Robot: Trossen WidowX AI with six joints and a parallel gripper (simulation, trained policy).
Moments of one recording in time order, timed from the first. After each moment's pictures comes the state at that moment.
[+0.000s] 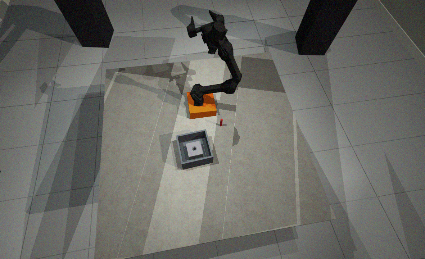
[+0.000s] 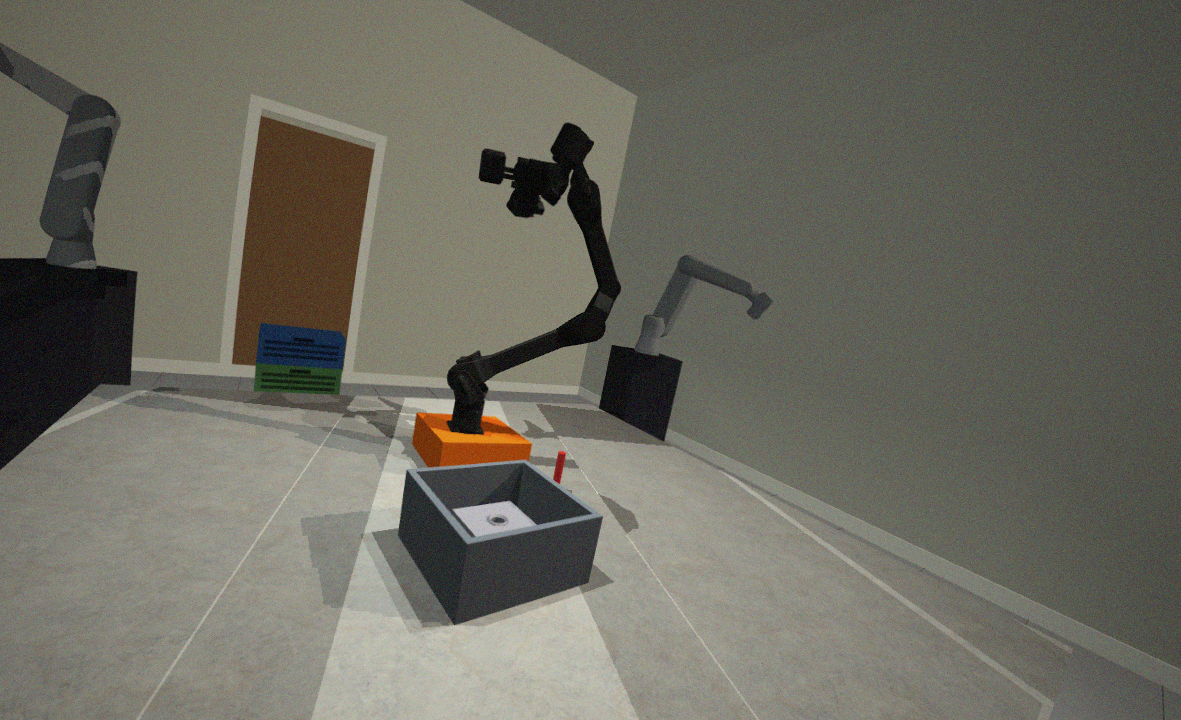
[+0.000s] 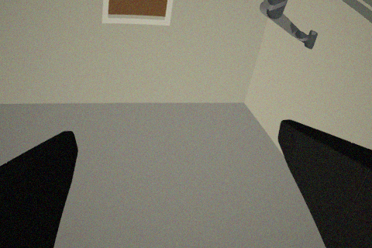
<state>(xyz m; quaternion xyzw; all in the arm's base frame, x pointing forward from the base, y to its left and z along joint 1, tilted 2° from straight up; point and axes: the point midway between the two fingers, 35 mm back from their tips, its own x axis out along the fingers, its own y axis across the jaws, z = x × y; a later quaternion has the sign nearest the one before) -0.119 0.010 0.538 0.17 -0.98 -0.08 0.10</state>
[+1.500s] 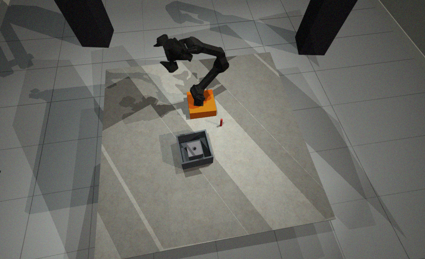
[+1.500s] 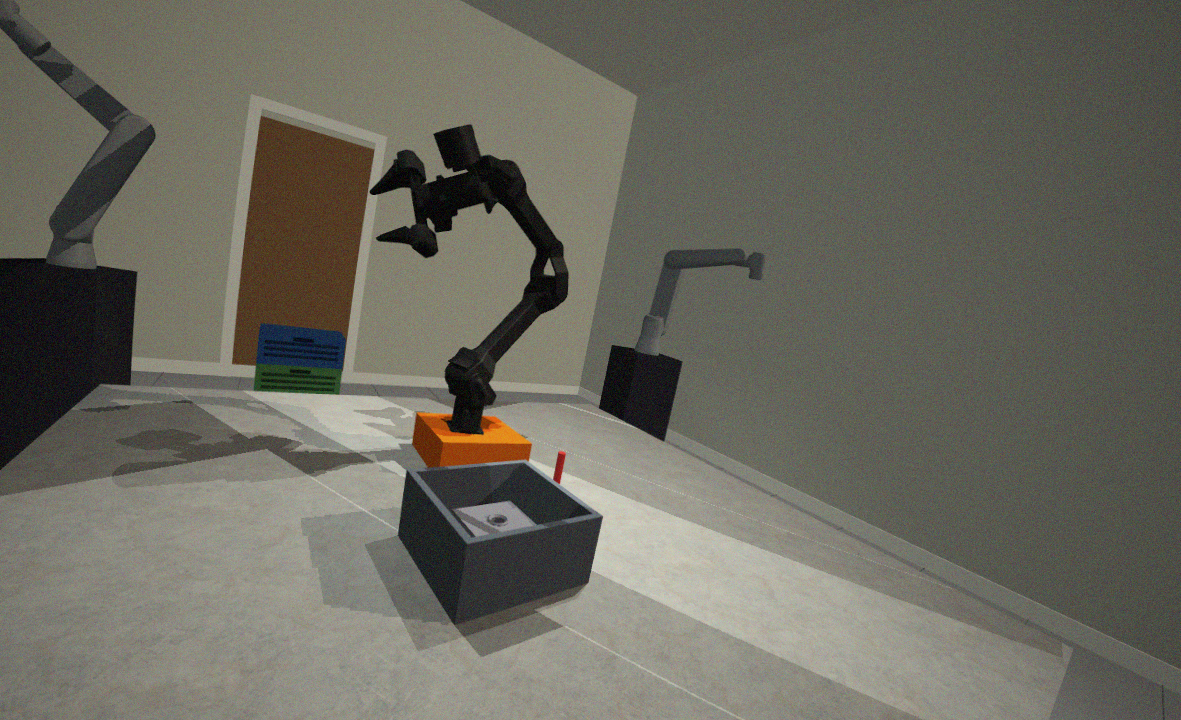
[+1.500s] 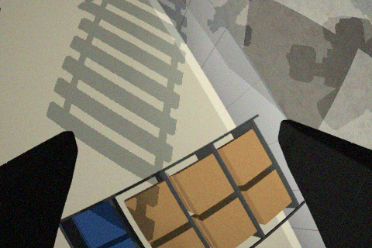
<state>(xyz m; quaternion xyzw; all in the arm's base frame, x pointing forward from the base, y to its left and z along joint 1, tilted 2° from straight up) -0.028 -0.200 0.381 0.51 -0.58 -0.61 0.18</state>
